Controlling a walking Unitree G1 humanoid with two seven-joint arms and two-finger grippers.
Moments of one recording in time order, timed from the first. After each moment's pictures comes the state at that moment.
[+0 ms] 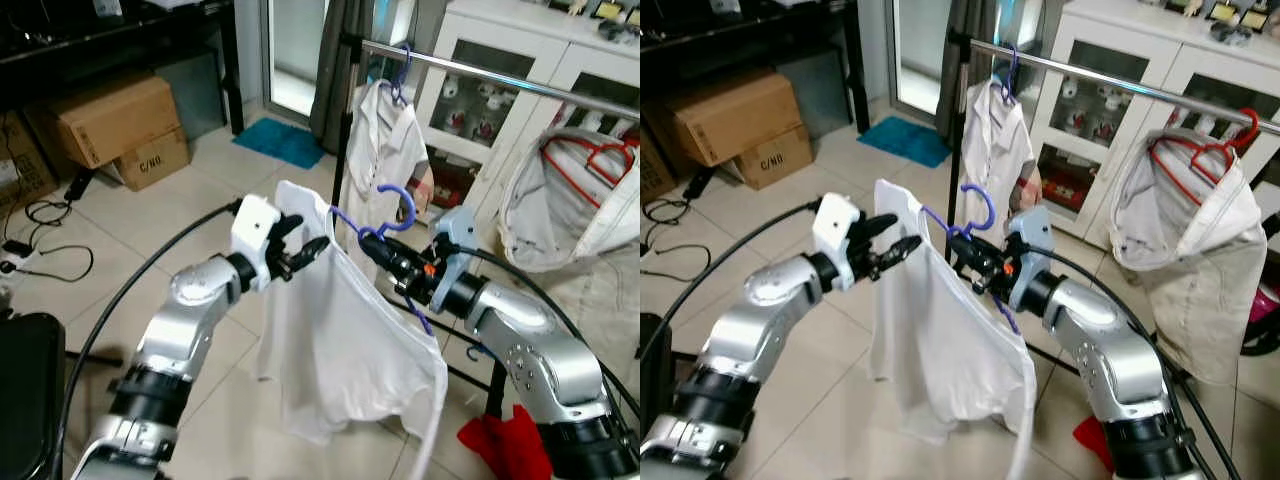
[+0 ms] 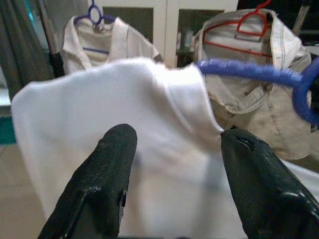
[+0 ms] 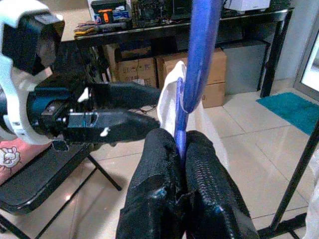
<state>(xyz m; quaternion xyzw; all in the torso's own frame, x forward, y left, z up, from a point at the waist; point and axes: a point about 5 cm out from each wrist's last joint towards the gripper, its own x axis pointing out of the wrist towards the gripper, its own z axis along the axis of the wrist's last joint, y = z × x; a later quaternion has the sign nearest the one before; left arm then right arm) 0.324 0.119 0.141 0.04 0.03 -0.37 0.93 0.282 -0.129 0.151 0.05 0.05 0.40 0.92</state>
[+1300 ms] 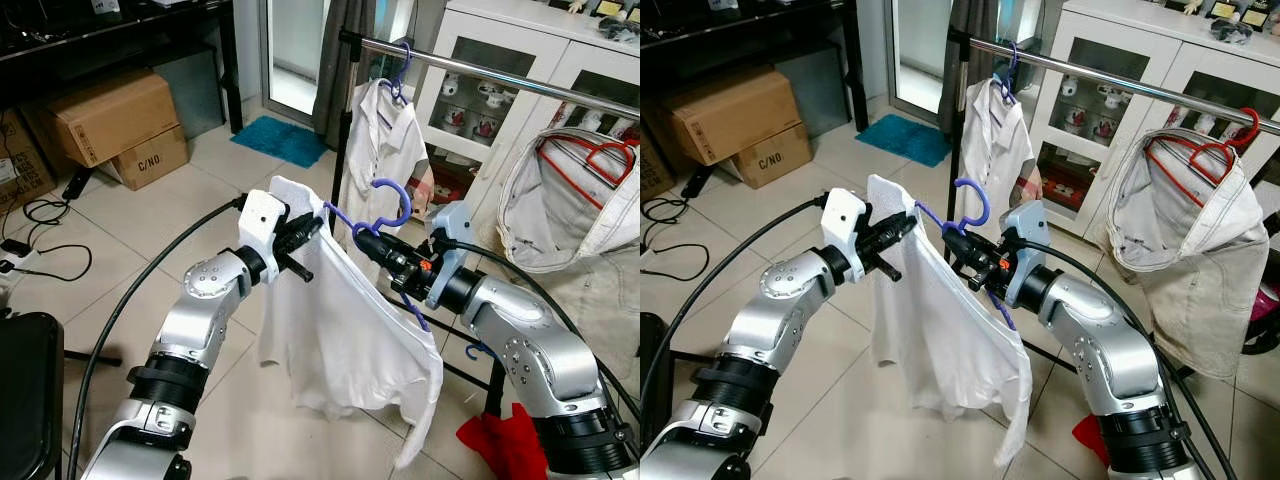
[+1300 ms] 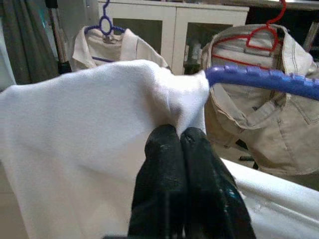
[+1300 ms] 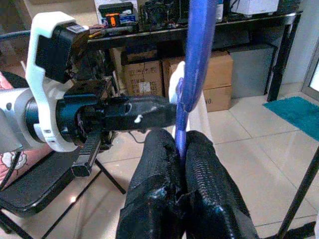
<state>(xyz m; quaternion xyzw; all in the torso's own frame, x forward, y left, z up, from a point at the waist) 0.335 0.114 0.137 0.02 0.01 -0.34 0.94 0.285 -0.123 0.156 0.06 0.05 0.41 0.91</state>
